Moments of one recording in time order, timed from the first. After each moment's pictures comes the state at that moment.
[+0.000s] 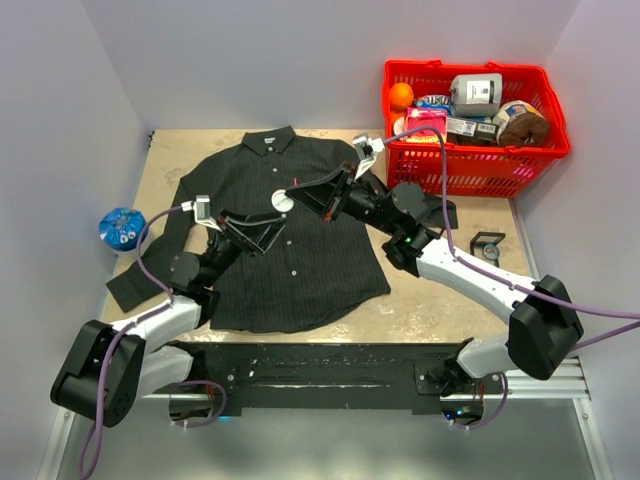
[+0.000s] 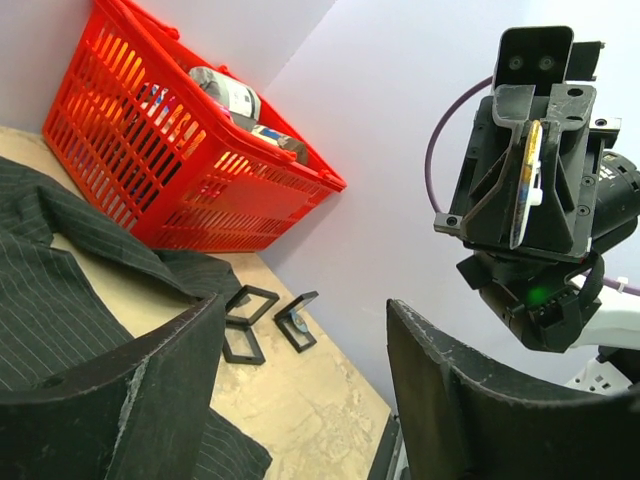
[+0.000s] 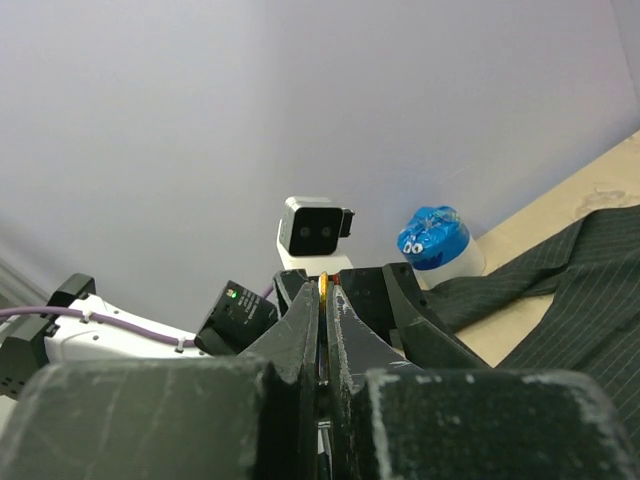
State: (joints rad) left arm -0.34 1.13 0.27 1.28 0.39 -0.97; right arm 0.73 1.40 1.00 0.75 -0.43 0.79
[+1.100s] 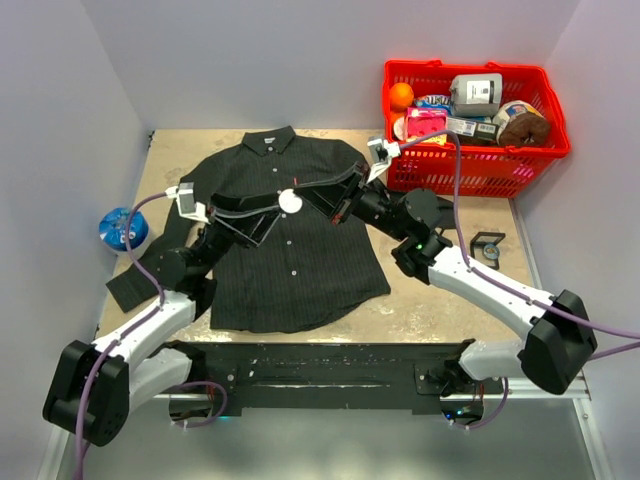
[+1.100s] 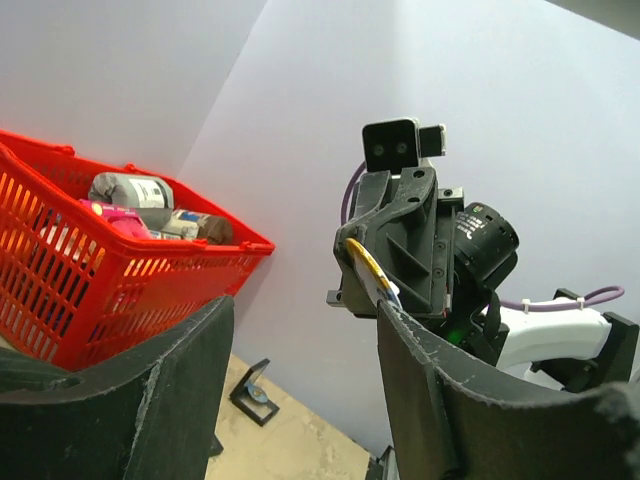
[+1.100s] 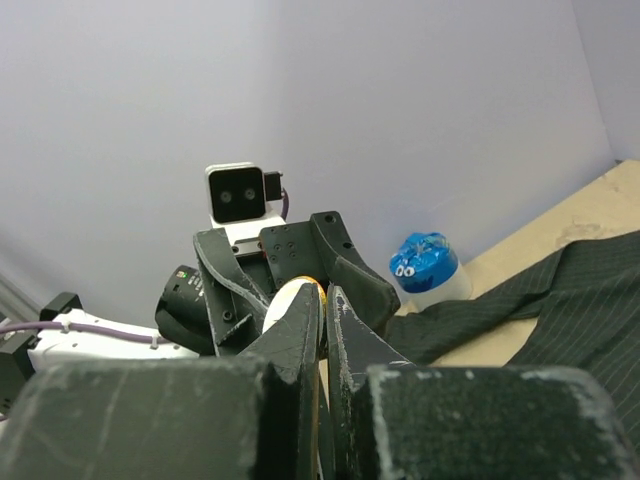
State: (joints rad) left arm -0.38 1.02 0.42 1.28 0.43 -0.96; right arm 0.73 1.30 0.97 0.73 -0.37 0.74
